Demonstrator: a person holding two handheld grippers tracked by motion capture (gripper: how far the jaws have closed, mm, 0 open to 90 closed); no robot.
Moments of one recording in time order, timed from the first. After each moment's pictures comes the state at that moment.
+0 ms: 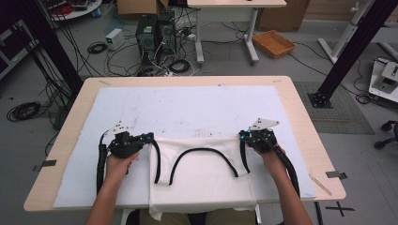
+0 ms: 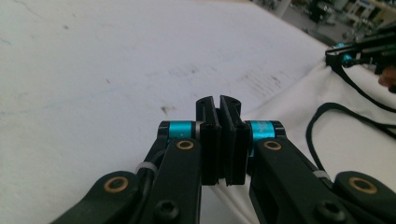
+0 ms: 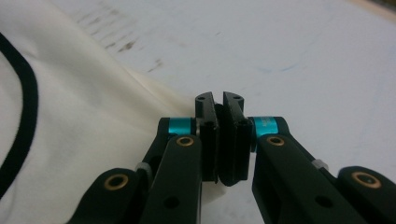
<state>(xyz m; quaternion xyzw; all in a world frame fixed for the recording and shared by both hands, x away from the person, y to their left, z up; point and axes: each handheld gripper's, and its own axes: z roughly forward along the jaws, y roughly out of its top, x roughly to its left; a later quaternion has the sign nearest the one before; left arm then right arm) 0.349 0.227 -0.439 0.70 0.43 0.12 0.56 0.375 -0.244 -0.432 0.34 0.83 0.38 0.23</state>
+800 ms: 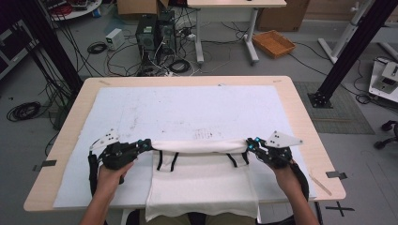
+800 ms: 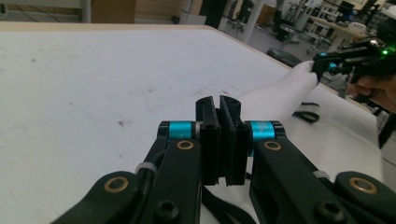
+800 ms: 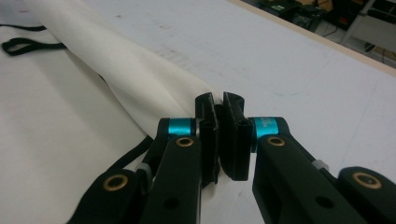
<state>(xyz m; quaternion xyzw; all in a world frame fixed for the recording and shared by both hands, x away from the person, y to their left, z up) 0.291 0.232 -0.424 0.70 0.36 0.10 0.60 0.305 -0.268 -0.413 0.29 0.81 0.46 0.24</state>
